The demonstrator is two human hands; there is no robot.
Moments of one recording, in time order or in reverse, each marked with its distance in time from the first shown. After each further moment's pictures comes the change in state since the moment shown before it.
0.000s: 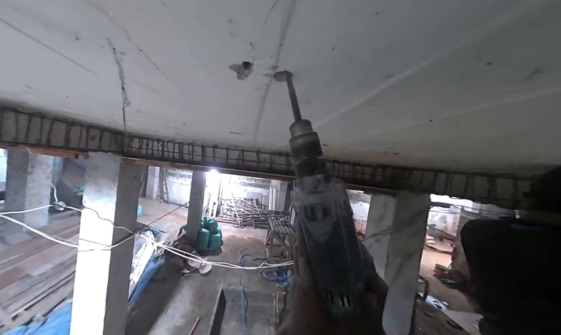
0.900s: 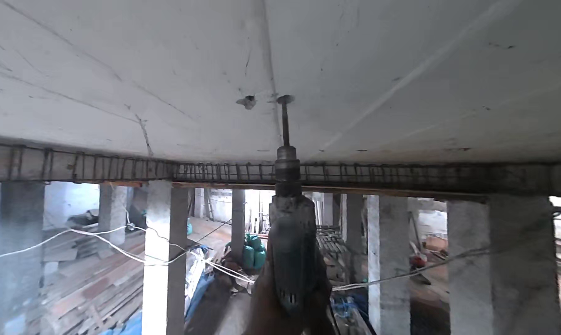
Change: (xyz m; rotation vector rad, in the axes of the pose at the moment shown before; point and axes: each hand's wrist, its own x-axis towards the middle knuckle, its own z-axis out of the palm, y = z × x) left_hand 0.017 -0.018 -0.106 0.514 -0.107 -0.074; right_hand -0.027 0.021 0.129 0.261 0.089 0.155
